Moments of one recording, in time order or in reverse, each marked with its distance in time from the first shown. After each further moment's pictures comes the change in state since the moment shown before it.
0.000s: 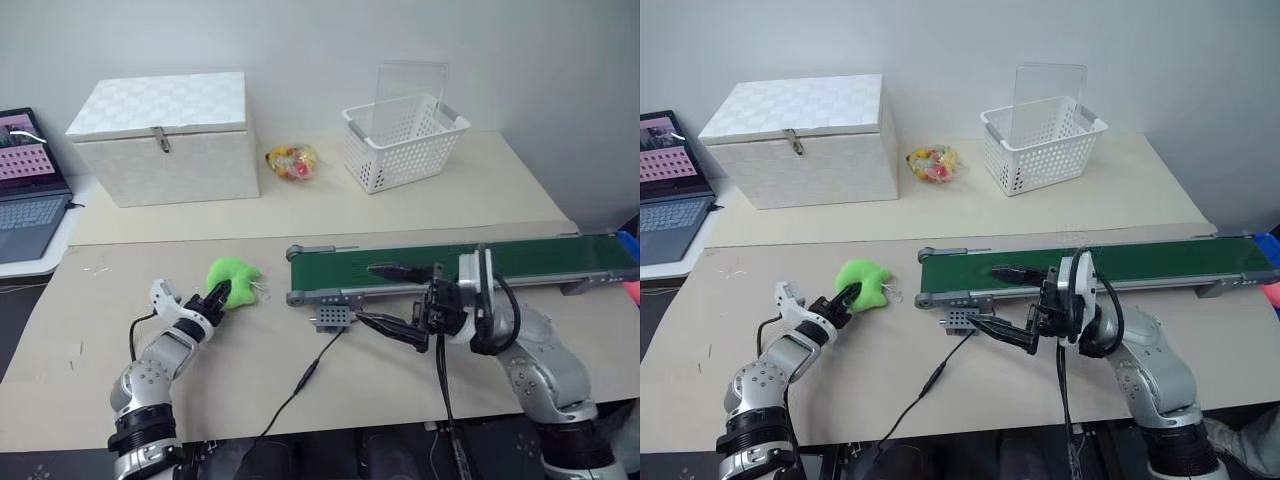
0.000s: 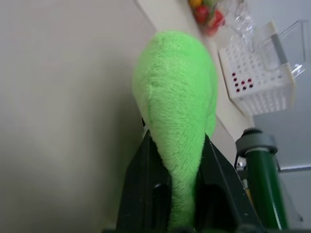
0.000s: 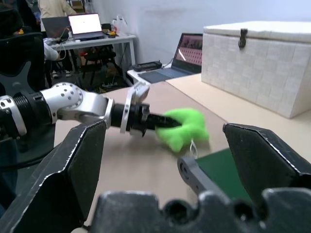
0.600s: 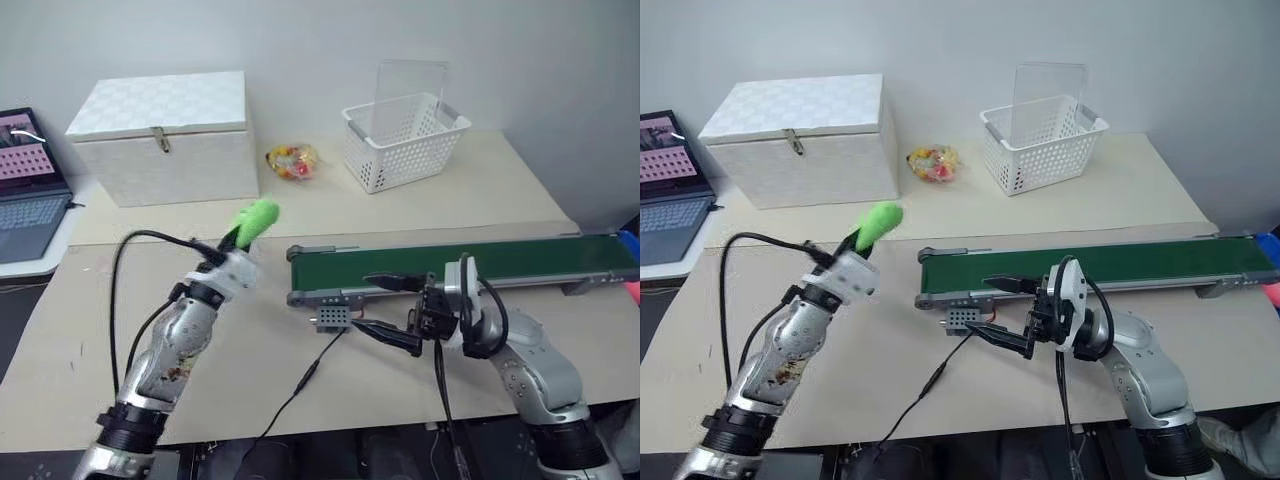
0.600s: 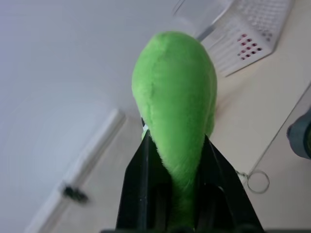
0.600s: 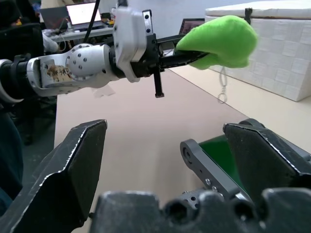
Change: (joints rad) left arm 0.006 0.428 -0.702 -0.228 1.479 -0.969 0.325; right arm 0.006 0.003 0.019 0.021 -0.017 -0.001 0.014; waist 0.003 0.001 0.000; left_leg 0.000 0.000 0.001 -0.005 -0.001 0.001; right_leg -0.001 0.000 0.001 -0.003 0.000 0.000
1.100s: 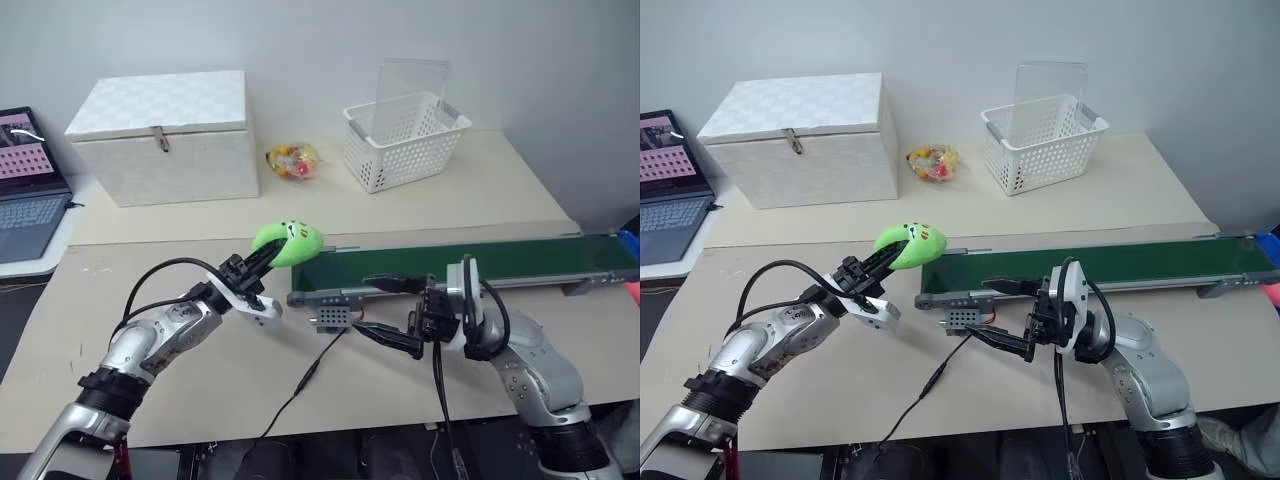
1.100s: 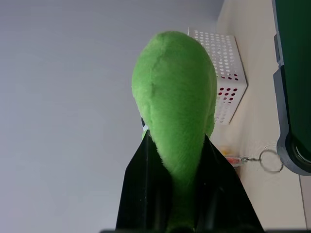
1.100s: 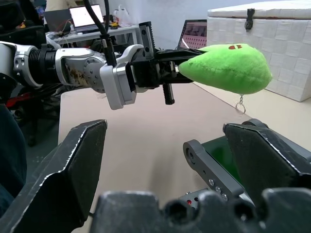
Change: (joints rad) left arm -0.165 0.109 -0.100 0.259 0.304 -0.315 0.218; right arm 0.007 -0.001 -0.003 -0.002 0.000 0.000 0.001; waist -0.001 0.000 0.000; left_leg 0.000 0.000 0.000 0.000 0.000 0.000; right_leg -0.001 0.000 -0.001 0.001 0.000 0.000
